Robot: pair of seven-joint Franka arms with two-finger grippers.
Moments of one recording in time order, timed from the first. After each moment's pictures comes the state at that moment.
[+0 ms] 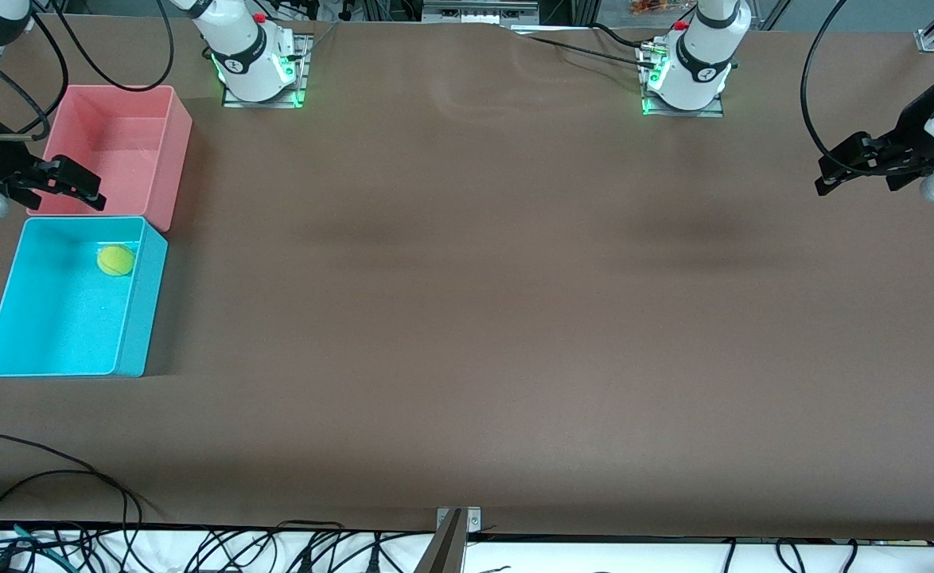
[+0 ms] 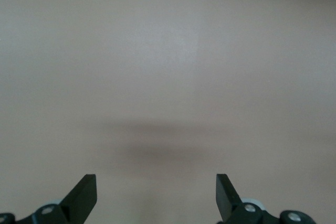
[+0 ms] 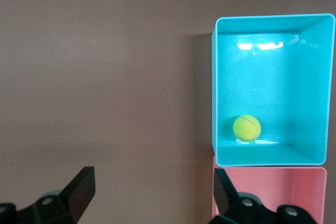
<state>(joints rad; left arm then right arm) 0.01 -0.02 -0.06 -1.56 -0.01 1.52 -0.14 0.03 -0.07 -0.08 -1.82 0.01 1.78 -0.05</state>
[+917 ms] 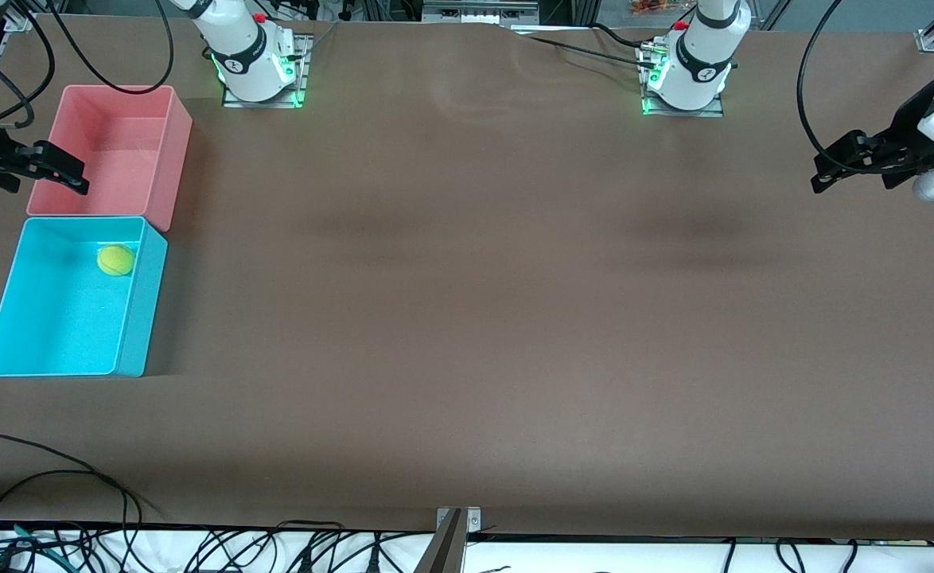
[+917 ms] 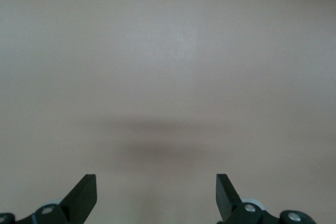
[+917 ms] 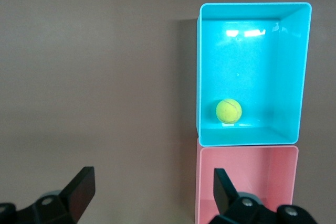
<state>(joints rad) 0.01 -0.02 -0.06 -1.56 -0.01 1.51 -0.14 0.03 -0.05 -0.08 -1.73 -0.04 1.64 -0.05</state>
